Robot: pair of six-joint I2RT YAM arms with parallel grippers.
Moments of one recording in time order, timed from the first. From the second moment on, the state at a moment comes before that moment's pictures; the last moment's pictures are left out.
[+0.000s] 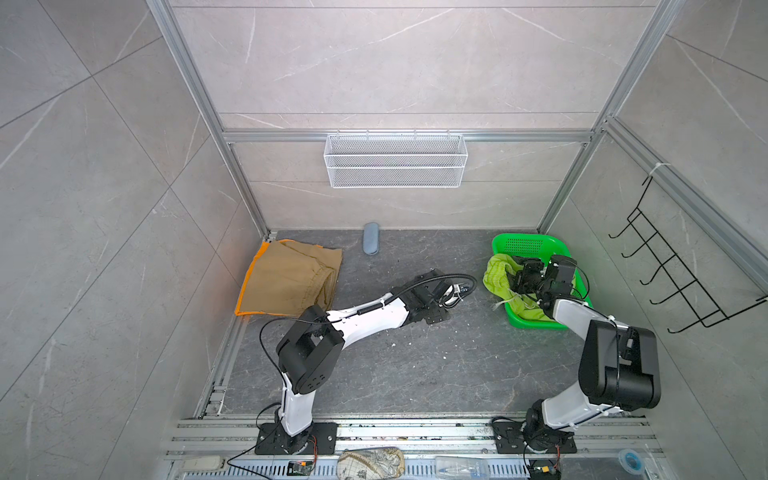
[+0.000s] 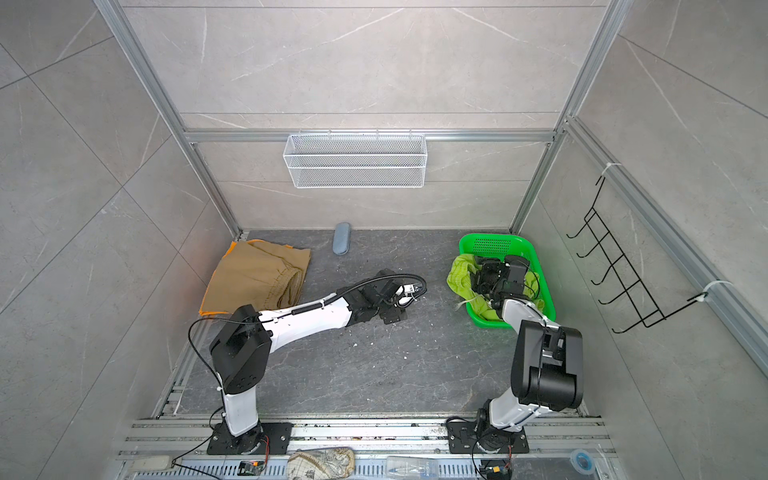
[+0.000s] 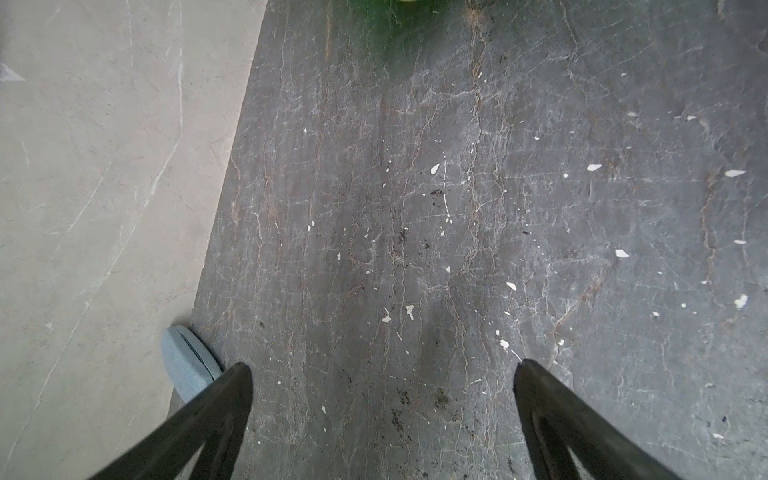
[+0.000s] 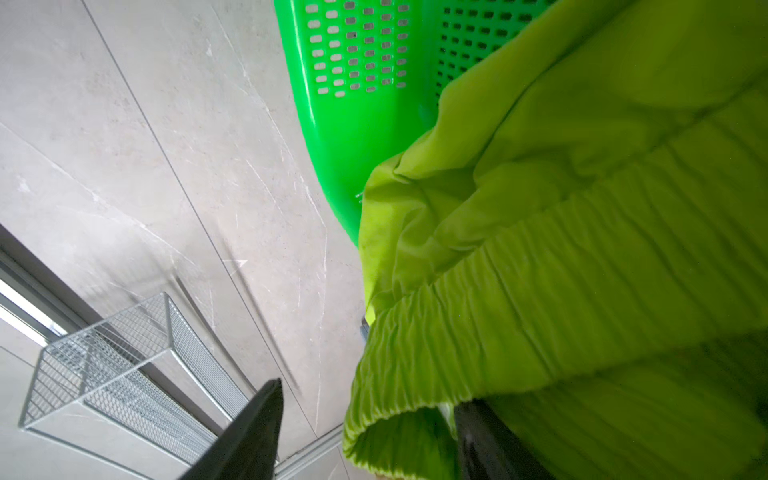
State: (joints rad) left arm -0.95 1.90 1.44 -0.31 -0.26 0.60; right arm -0.22 1.59 0.86 0.27 -0.44 1.53
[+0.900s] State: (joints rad) left arm -0.86 1.77 1.46 -0.37 -0.36 0.38; right arm -0.12 1.54 1.48 -0.05 -0.42 1.16
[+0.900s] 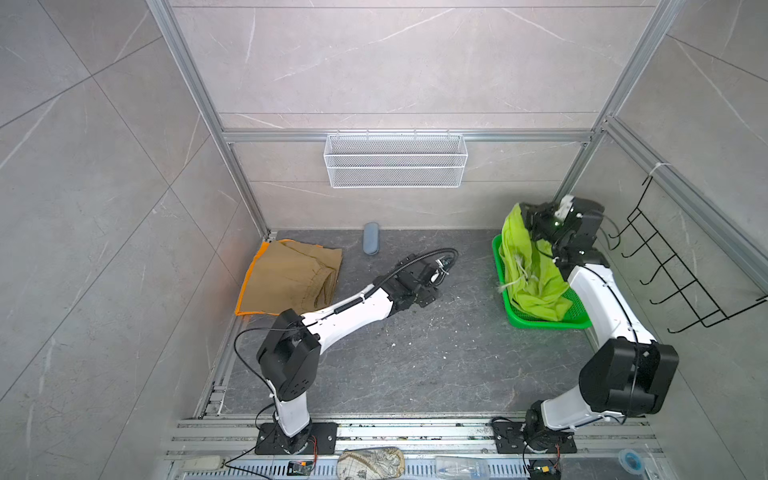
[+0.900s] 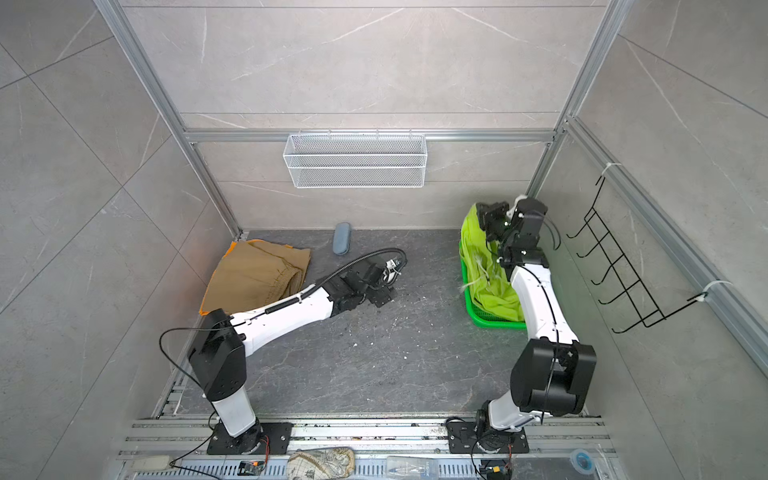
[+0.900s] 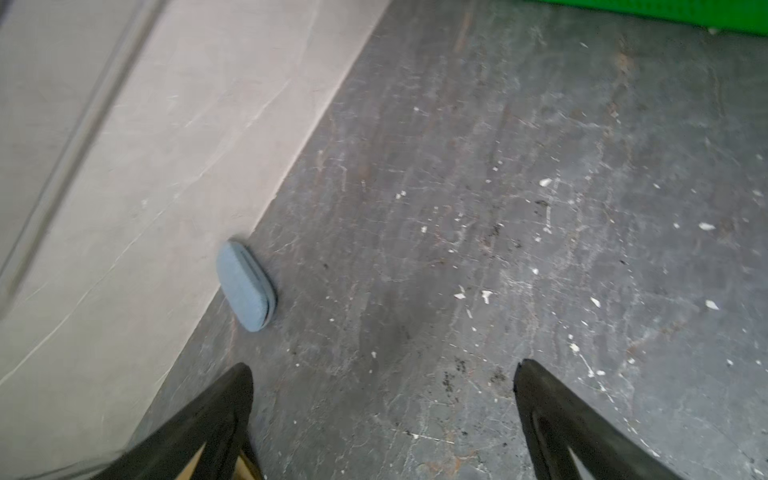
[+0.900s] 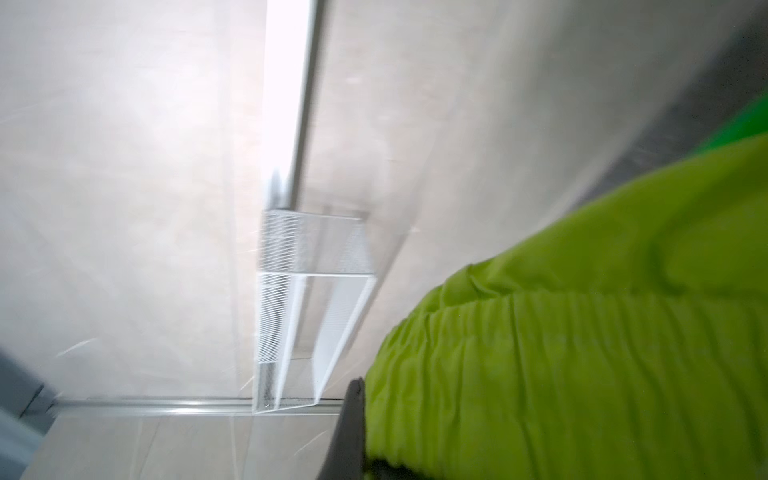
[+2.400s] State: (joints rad) left arm -0.37 1.24 1.07 -0.49 -0.06 -0.39; right arm 0.43 2.16 1.63 -0.50 -0.15 0.68
